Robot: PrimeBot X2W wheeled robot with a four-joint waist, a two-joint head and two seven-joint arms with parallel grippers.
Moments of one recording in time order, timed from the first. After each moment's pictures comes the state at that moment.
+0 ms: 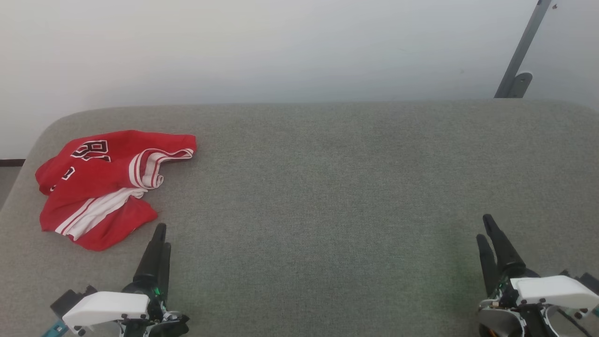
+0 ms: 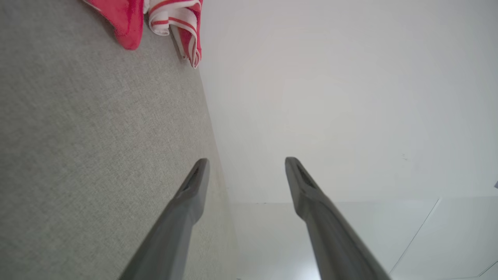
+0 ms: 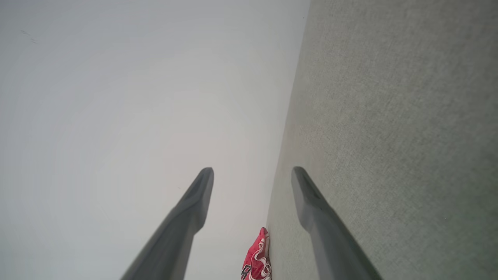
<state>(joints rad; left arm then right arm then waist) -0.06 0.06 0.10 0.29 -1.55 -0.13 0.06 -0.07 -0.06 -0.10 0.30 1.58 0.13 0.08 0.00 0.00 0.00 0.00</state>
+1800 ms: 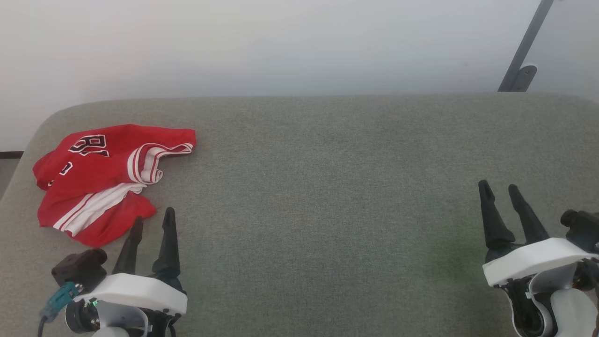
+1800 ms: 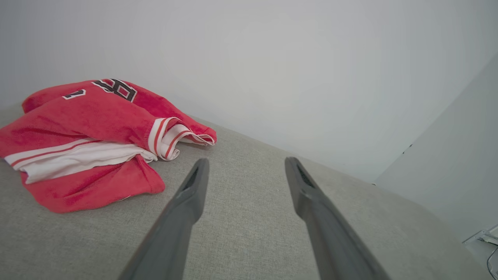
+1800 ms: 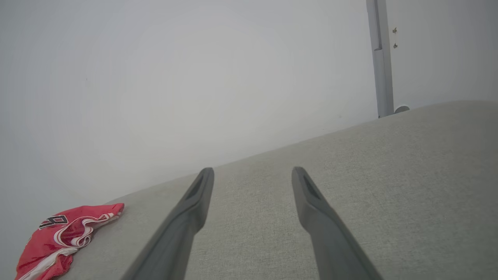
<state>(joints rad) -0.07 0.09 0.07 0.17 -0.52 -0.07 -0.13 -0.16 -0.17 -0.01 0.24 0.61 0.13 -0.13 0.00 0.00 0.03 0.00</state>
